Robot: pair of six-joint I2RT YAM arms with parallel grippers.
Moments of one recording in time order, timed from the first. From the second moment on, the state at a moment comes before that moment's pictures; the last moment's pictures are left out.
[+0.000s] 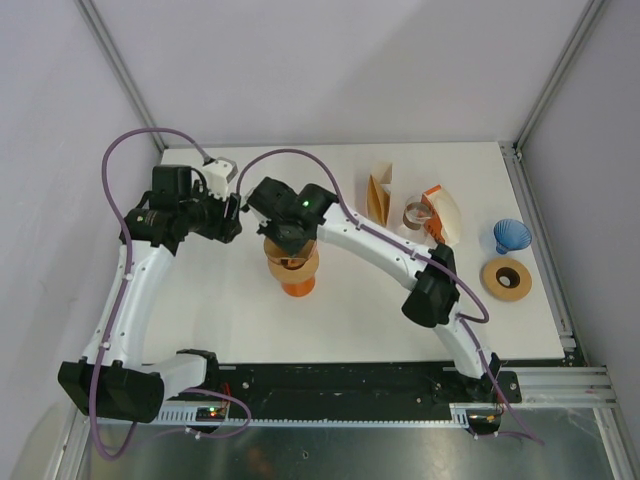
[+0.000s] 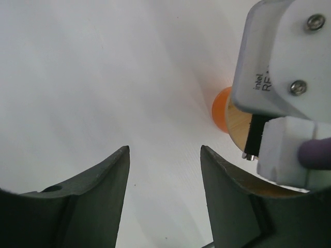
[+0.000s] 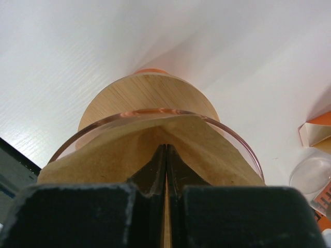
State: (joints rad) left arm -0.10 1.16 1.27 -0.89 0.27 0.25; right arm 1.04 2.21 2.33 -1.17 0.14 0.02
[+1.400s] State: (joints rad) left arm -0.10 1.14 1.27 -0.87 0.32 0.24; right arm 0.74 1.44 1.70 -0.86 0.12 0.15
